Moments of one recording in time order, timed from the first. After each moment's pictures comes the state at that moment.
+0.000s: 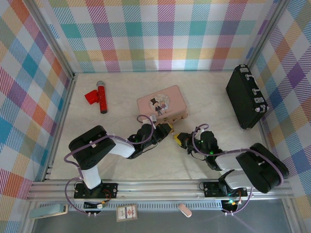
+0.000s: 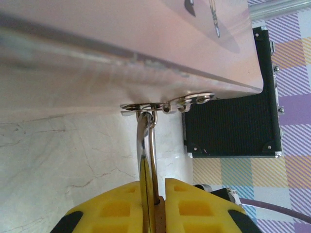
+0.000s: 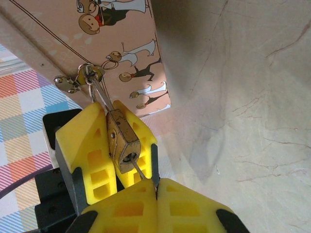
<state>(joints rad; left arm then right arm) -0.89 1.78 0.63 0.88 -0.02 -1.32 0.57 1.38 0.13 0.94 -0.37 1.63</state>
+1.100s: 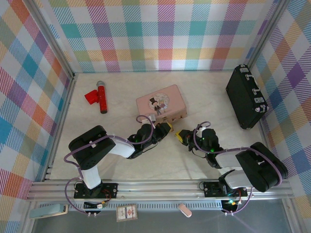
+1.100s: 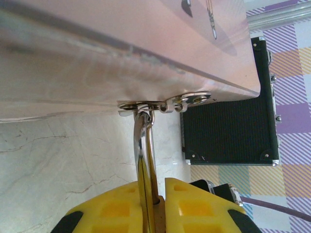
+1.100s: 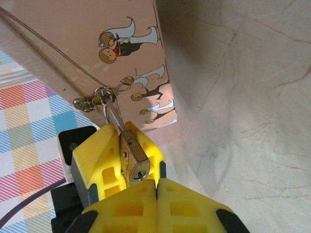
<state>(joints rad) -0.89 1.78 0.63 0.89 -0.04 -1.34 0.53 1.36 0.16 0.91 -0.38 1.62</state>
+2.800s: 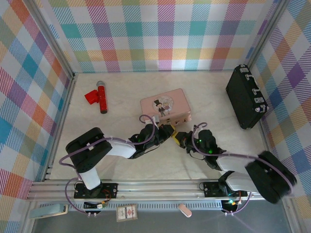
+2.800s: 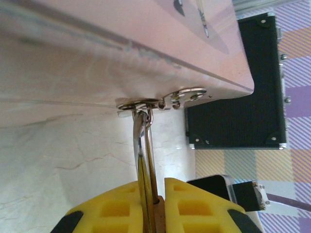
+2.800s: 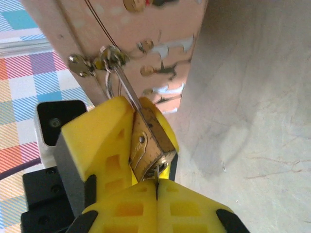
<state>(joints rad) -0.93 1.72 0.67 0.75 -0.04 -1.32 0.62 1.16 0.19 0.65 -0.29 1.52</state>
